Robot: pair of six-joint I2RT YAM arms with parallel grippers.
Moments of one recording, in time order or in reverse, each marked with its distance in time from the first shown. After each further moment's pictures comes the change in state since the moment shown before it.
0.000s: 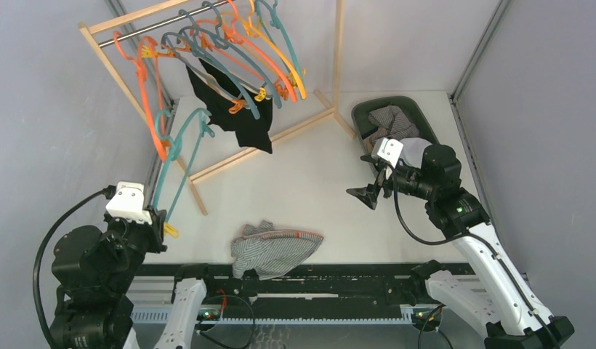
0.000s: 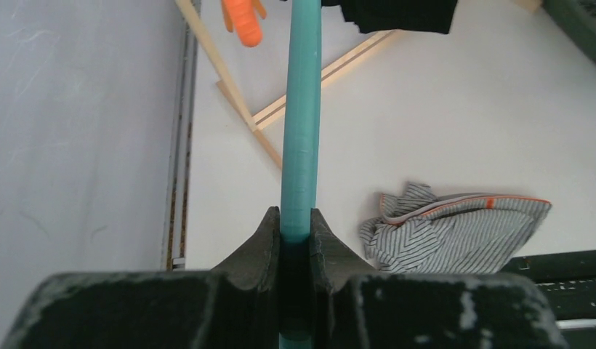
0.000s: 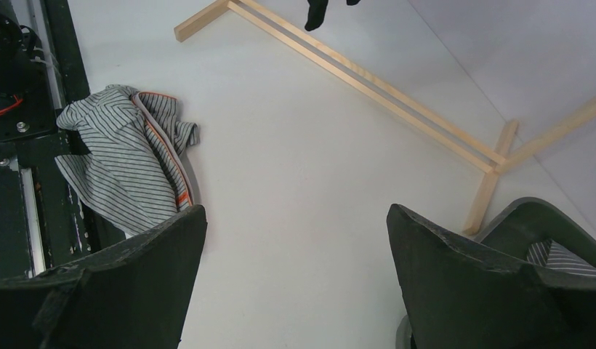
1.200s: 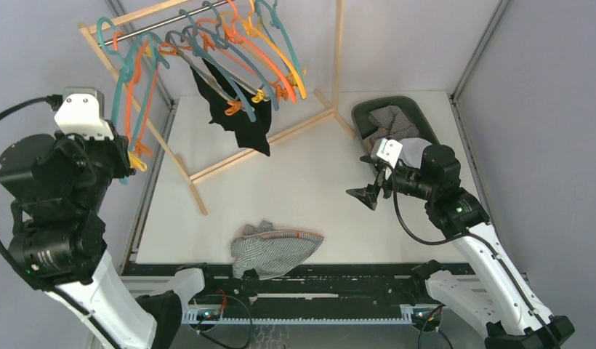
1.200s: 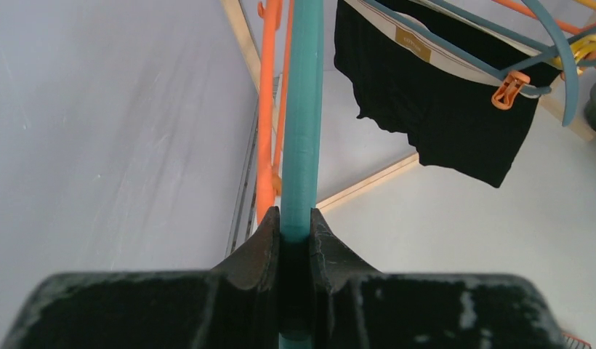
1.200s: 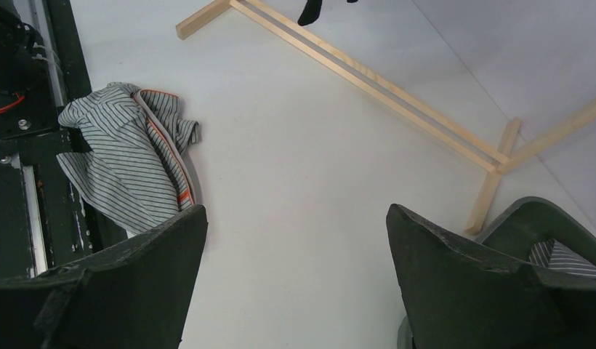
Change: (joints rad) left arm 0.061 0.481 0.566 0.046 -0.076 -0.017; right arm 0.007 0.001 0.000 -0.006 0.000 -0.003
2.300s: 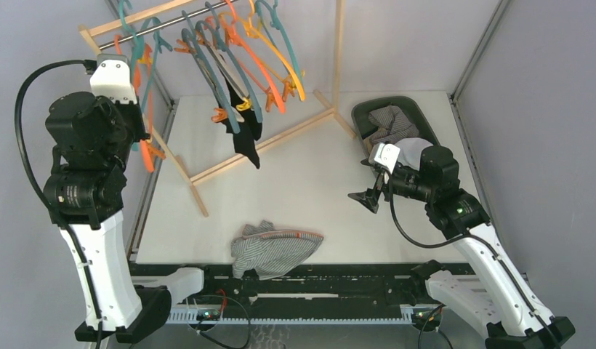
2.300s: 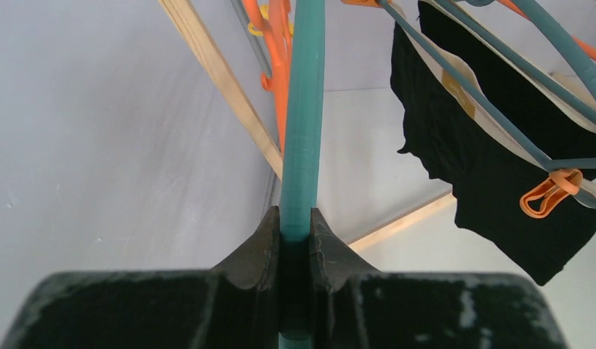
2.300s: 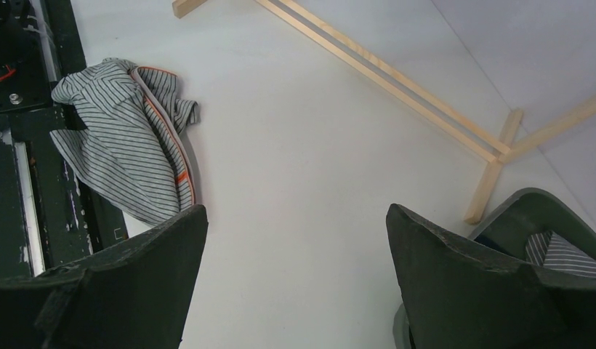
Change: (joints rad) left arm -0.207 0.074 -0.214 0.314 -0.257 0.035; right arm 0.005 -0.005 0.000 -0.062 0.010 -0.062
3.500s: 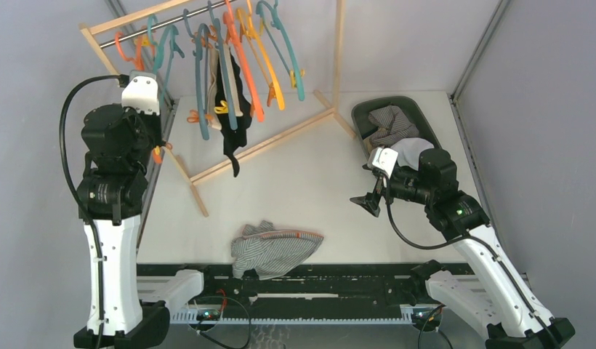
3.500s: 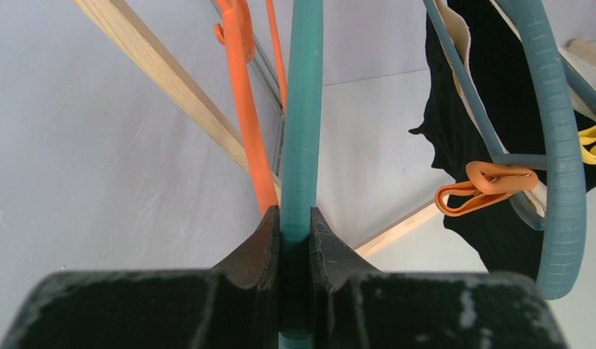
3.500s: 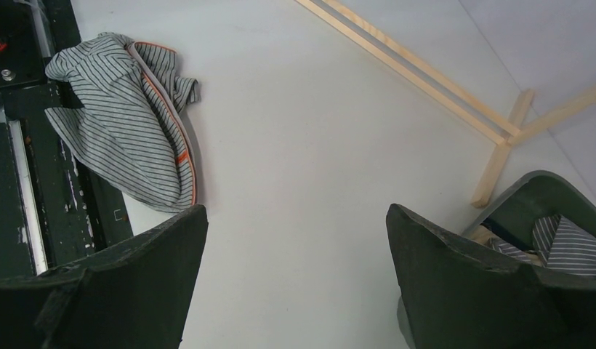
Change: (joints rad) left arm -0.022 -0.127 -0.357 0.243 0.009 0.087; right arm 0.000 -0.012 -0.017 -0.053 0.018 -0.036
